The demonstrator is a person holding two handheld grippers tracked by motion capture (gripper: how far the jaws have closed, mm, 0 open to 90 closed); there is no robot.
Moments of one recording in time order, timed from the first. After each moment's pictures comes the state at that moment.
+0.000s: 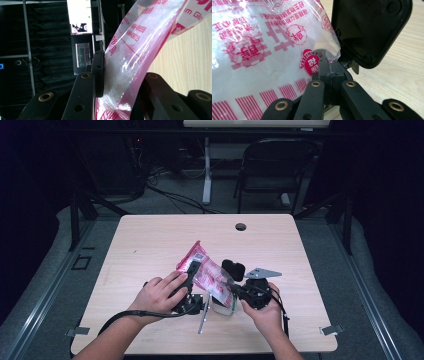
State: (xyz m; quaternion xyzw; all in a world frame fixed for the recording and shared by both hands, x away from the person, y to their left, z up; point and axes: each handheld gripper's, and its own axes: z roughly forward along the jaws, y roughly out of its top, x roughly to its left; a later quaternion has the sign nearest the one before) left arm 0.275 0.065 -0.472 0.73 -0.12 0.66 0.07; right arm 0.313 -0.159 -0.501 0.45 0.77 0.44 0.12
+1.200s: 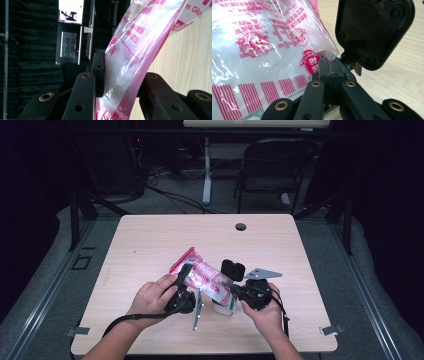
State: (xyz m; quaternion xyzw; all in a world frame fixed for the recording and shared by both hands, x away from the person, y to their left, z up) left arm 0.282 0.083 -0.484 0.78 -0.04 0.62 0.13; right arm 0.309 -0.158 -0.497 0.44 0.77 0.44 0.12
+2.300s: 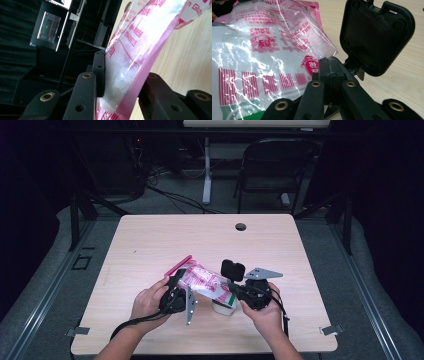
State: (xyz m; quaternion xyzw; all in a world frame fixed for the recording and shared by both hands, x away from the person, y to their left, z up) left arm 0.289 0.099 -0.503 0.80 0.06 0.56 0.19; right arm 0.306 -0.156 -0.490 0.43 0.77 0.45 0.12
